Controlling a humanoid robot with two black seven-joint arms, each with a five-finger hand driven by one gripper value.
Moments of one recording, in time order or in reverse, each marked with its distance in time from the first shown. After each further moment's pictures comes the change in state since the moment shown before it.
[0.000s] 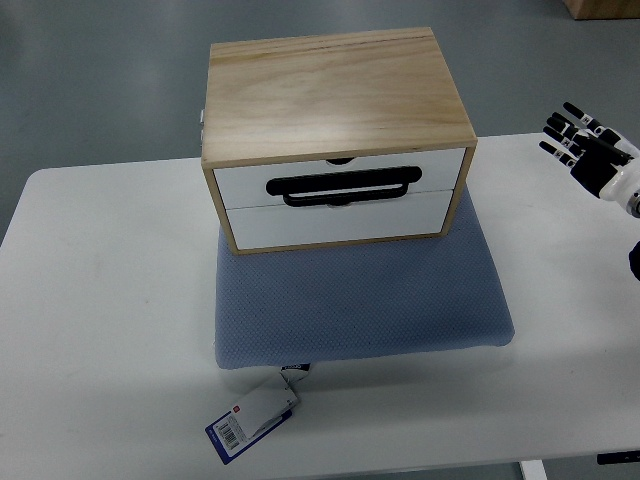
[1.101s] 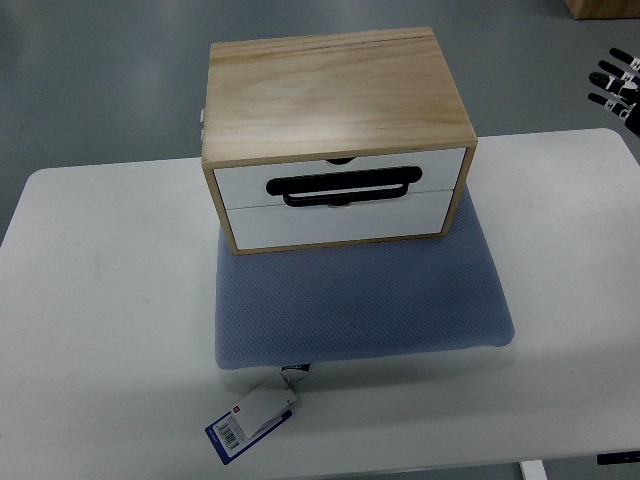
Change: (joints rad) left arm 0.000 0.000 0.000 0.000 0.000 0.000 0.000; right arm 0.169 -0.218 -0.208 0.033 -0.008 0.026 -0.001
